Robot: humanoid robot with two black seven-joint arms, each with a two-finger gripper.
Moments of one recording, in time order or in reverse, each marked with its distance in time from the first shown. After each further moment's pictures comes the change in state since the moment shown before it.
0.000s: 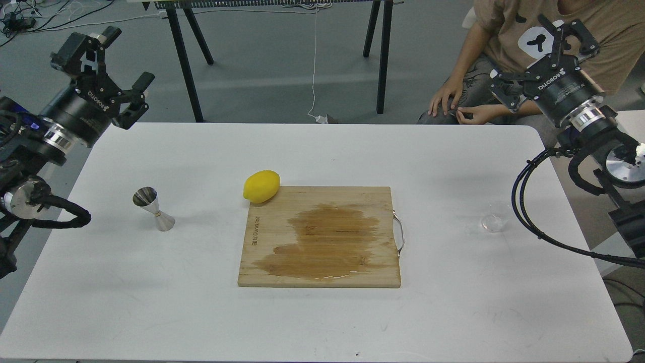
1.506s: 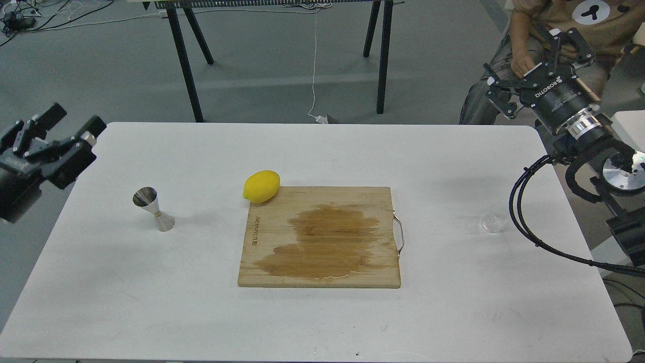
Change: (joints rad) left arm 0.468 0.474 -0.024 -0.515 1.187 0.977 0.000; right arm -0.043 0.008 0.015 0.025 0.004 0.000 0.000
